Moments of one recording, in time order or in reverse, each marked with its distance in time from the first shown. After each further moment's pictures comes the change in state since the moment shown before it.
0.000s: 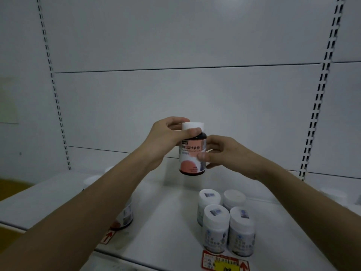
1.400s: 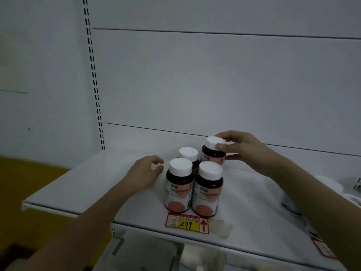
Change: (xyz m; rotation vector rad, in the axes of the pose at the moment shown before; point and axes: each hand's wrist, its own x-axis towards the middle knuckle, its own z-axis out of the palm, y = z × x) left_hand -0.019 -0.216 -0.254 0.686 -0.106 -0.194; right_hand 0.102 -0.004 0.168 0.093 0.194 0.208
